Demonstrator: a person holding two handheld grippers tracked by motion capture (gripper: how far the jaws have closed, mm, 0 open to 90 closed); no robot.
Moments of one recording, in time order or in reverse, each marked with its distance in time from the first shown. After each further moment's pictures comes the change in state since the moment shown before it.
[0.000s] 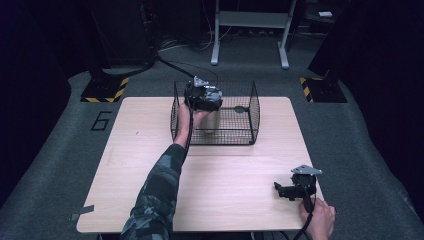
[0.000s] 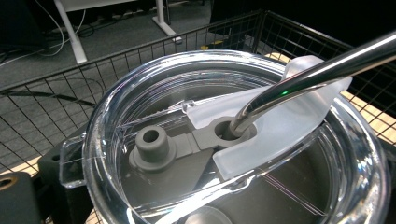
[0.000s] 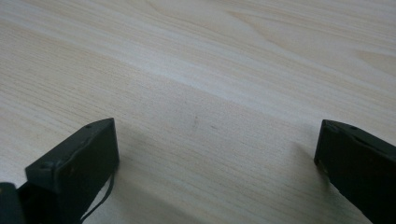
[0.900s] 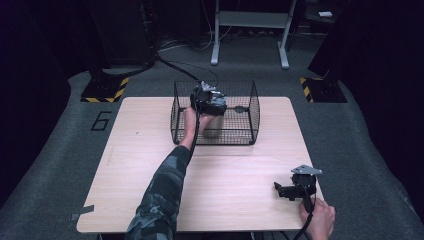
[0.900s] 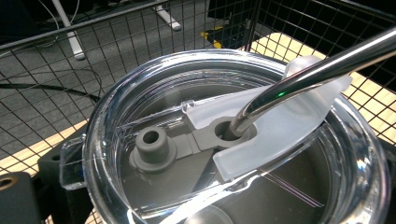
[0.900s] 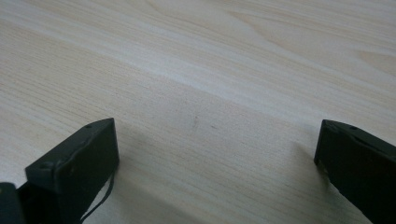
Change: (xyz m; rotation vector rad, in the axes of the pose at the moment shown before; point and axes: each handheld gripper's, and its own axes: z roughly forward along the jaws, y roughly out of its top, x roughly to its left) left arm -0.013 -0.011 0.025 0.049 0.003 0.017; right arm -0.001 0.000 0.000 0.002 0.003 -0.008
